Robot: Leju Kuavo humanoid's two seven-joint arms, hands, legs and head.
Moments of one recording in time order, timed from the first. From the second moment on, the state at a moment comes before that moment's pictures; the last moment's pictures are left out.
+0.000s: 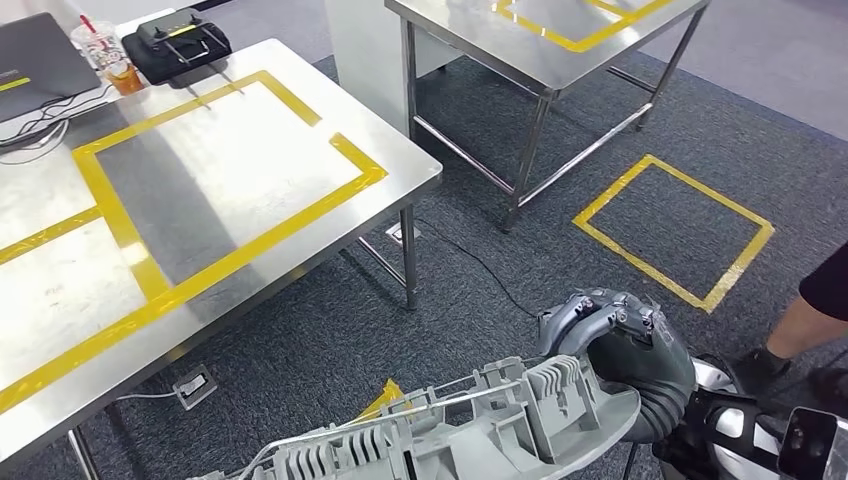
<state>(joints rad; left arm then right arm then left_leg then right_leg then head) 0.00 -0.36 1.48 -1.23 -1.00 -0.80 -0.30 -0.04 -0.19 0.20 -2.08 -0.18 0.58 -0.36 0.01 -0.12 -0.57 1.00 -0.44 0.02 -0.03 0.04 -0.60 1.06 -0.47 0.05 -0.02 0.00</state>
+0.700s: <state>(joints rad) 0.00 -0.36 1.48 -1.22 -1.02 -0.80 -0.32 -0.03 -0.19 0.20 -2.10 -0.18 0.59 -0.36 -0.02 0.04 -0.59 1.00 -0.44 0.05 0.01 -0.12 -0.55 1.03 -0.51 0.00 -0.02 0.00</state>
